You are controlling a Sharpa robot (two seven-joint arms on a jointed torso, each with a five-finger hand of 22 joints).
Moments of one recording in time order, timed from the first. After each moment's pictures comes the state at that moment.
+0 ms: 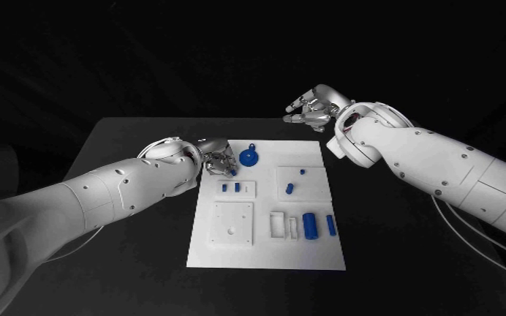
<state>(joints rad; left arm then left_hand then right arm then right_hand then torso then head) 1.24 -0.45 -0.15 0.95 -1.29 -0.13 0.09 1.36 0.01 0.28 -0.20 0.13 1.23 0.09 0.06 0.07 1.33 0.03 0.06 0.06 1.31 -0.05 1.15 0.37 0.07 1.19 -0.07 0.42 1.31 1.12 -0.68 0.29 1.29 -1.23 -0.29 -0.17 1.29 -0.14 0.23 0.03 0.28 1.07 0.10 0.07 0.07 1.28 0.00 0.99 1.16 1.45 -0.07 0.98 1.08 0.07 1.47 -0.09 0.86 1.31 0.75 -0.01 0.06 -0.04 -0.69</state>
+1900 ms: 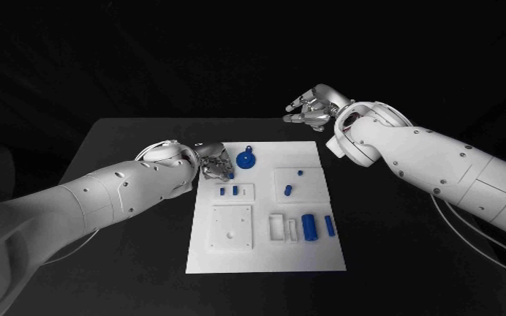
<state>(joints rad) 1.23 -0.44 -0.17 0.91 -1.30 -0.09 0.07 1.35 -0.01 0.31 -0.21 0.13 1.07 0.10 0.07 0.06 1.30 0.04 0.06 0.06 1.30 -0.04 1.15 0.37 0.07 1.17 -0.07 0.42 1.31 1.12 -0.69 0.29 1.28 -1.23 -0.29 -0.17 1.29 -0.14 0.23 0.02 0.28 1.07 0.10 0.07 0.07 1.24 -0.01 0.84 1.04 1.45 -0.07 0.96 1.08 0.07 1.47 -0.09 0.84 1.31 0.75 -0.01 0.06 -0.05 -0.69</state>
